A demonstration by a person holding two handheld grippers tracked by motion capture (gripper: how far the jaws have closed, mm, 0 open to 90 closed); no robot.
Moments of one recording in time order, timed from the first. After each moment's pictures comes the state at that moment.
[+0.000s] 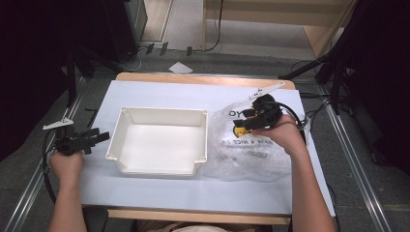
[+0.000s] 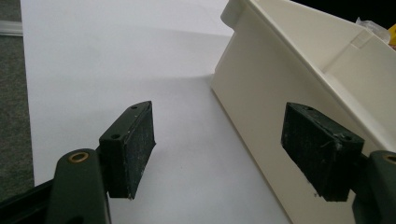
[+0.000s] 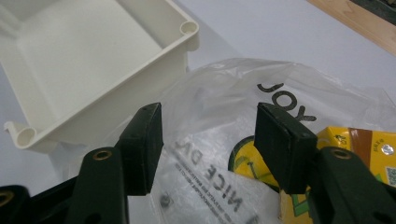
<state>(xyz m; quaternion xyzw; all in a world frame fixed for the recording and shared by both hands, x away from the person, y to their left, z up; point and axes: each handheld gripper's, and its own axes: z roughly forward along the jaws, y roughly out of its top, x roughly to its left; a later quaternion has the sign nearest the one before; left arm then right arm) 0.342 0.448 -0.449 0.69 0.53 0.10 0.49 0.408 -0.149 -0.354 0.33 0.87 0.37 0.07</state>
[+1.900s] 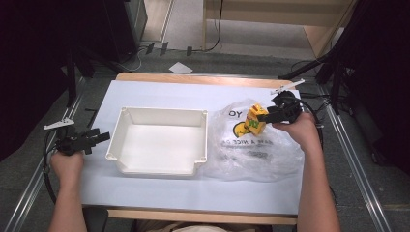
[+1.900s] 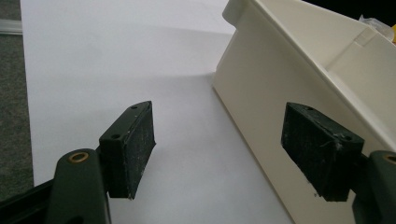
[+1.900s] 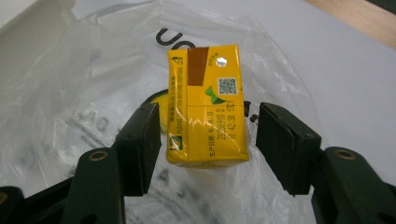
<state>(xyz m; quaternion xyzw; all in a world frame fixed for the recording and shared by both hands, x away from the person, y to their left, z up) 0.342 0.448 -0.450 0.69 0.53 0.10 0.48 0.437 -0.210 -0.373 0.42 0.85 0.31 0.11</state>
